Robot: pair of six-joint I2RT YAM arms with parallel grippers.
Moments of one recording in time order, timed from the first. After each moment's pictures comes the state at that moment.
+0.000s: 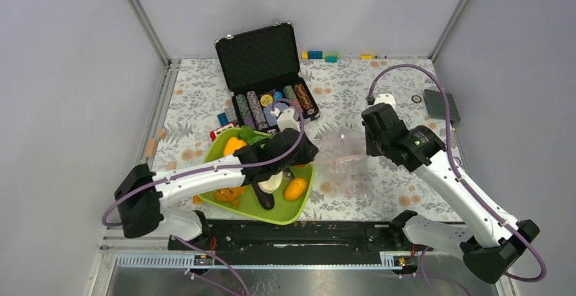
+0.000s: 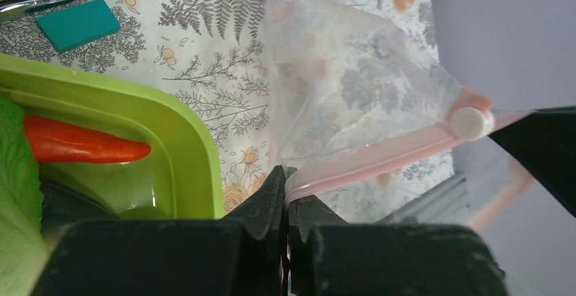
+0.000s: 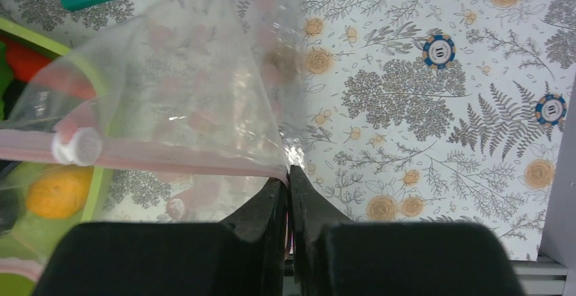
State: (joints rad) left arm -1.06 1.41 0.98 -0.16 -0.34 -0.97; right arm 0.63 1.05 1.16 -1.06 0.41 0.40
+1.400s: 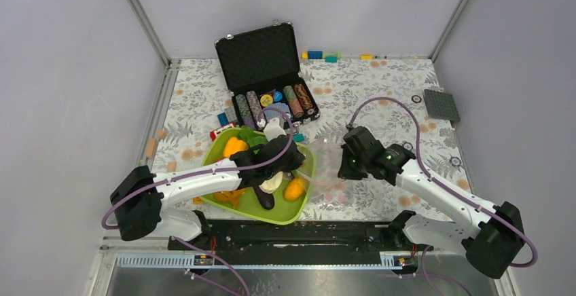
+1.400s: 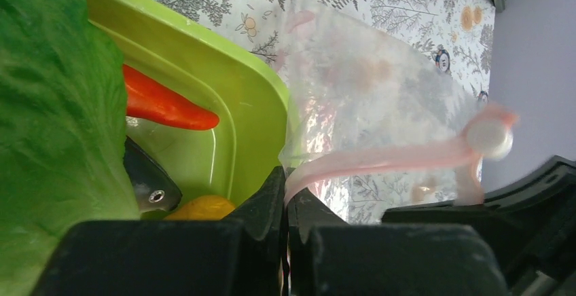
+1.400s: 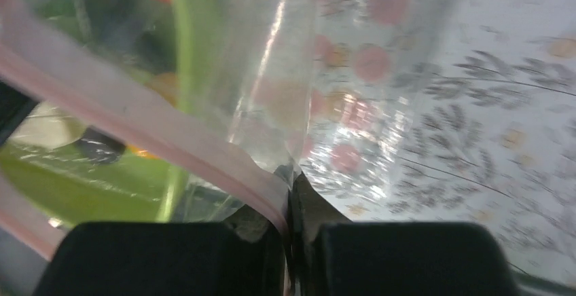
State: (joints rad) left arm -1.03 1.34 0.84 -0.16 -0.36 -1.12; right arm 0.72 1.08 0.79 -0.71 0.00 0.73
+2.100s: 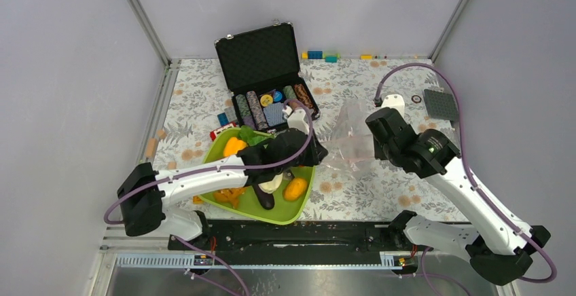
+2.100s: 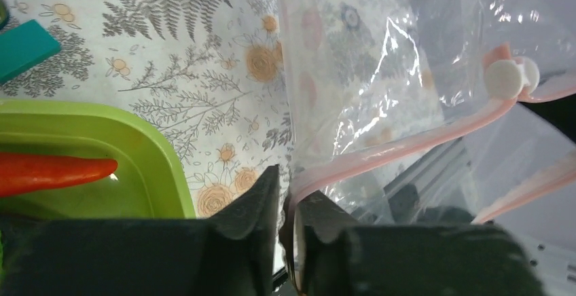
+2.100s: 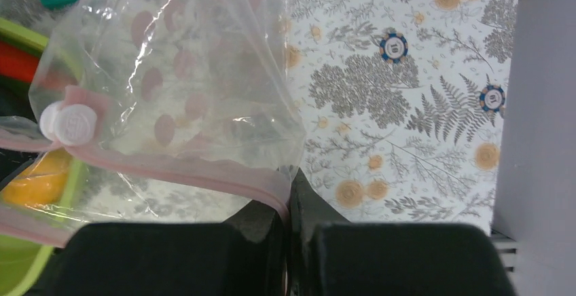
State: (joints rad) left arm -1.08 1.39 0.98 -0.07 -0.25 -0.86; right arm 0.72 1.02 1.26 -1.20 0.54 0.46
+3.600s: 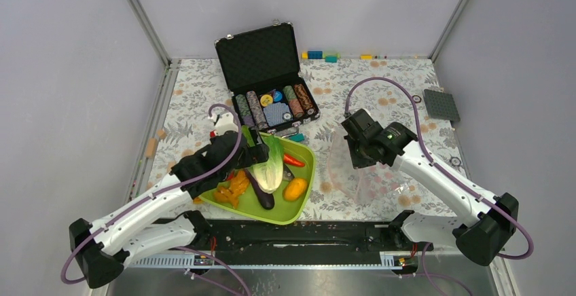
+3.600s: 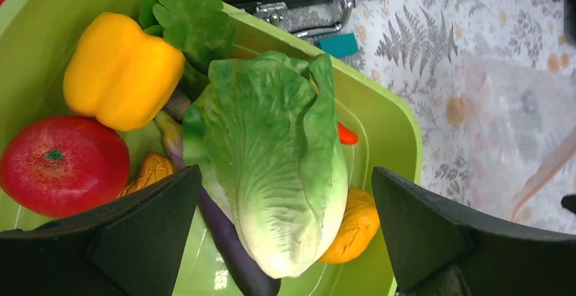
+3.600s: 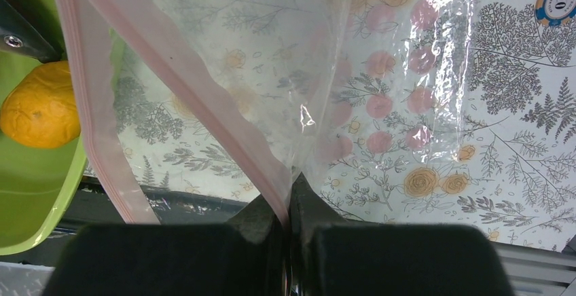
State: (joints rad) left arm -0.82 0.88 0.79 -0.59 -0.44 -0.86; right arm 0.70 1.19 1.10 -1.08 0.24 0.42
